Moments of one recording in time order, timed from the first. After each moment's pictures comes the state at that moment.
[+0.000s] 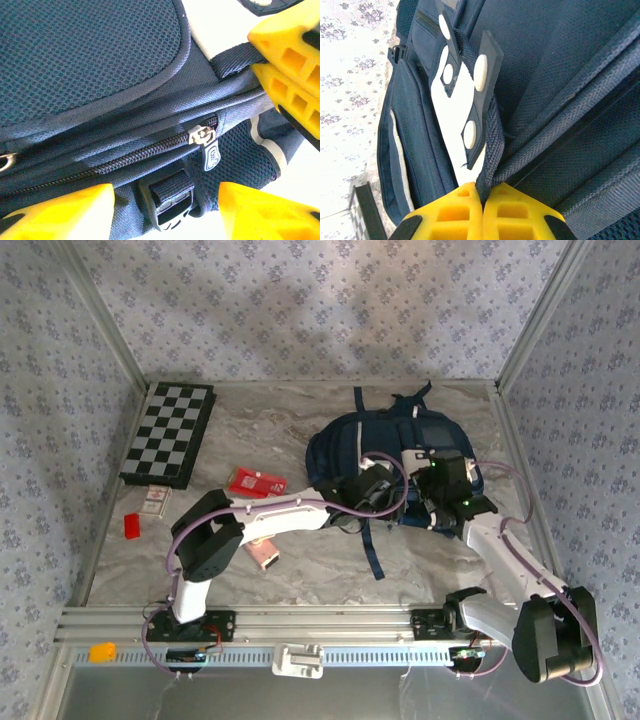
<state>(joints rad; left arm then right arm) -1.11 1.94 1.44 -0.25 -0.10 -0.82 0.24 1.07 0.67 -0.31 0.04 1.29</state>
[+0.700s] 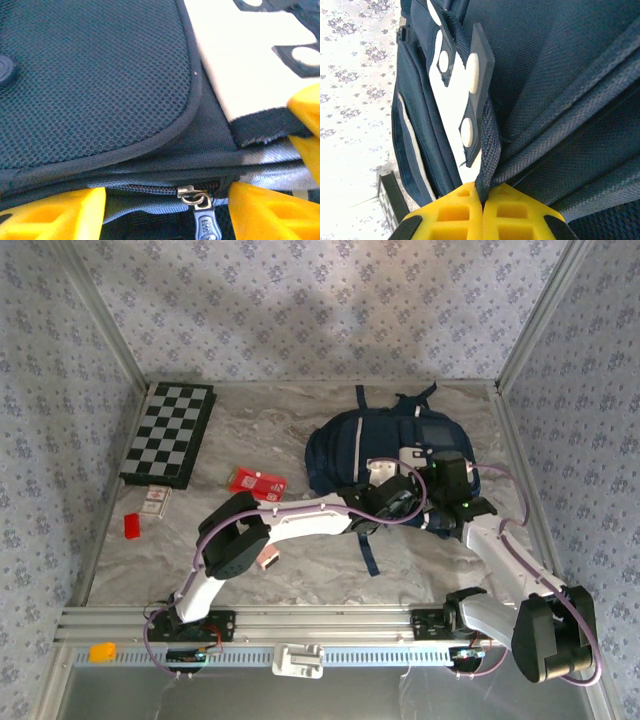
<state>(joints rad) -1.17 2.10 1.60 -0.31 -0.48 -0.87 0.24 1.07 0.64 -0.24 -0.03 1.38</state>
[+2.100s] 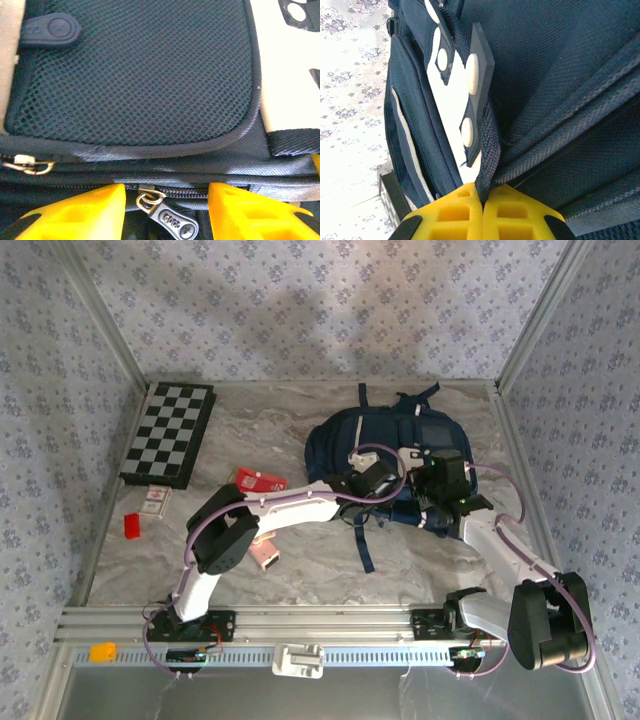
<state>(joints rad) -1.09 2.04 1.55 -0.37 -0.28 -1.05 0.22 1.14 0.64 -0.19 -0.08 1.40</state>
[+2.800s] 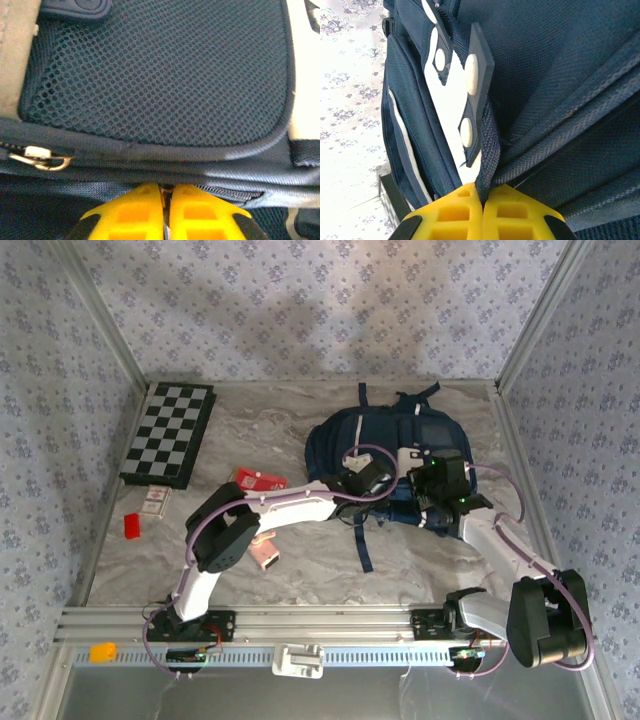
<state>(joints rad) -1.06 2.02 1.49 -0.31 -0.23 -1.10 0.21 1.15 0.64 -0.18 -0.09 1.40</state>
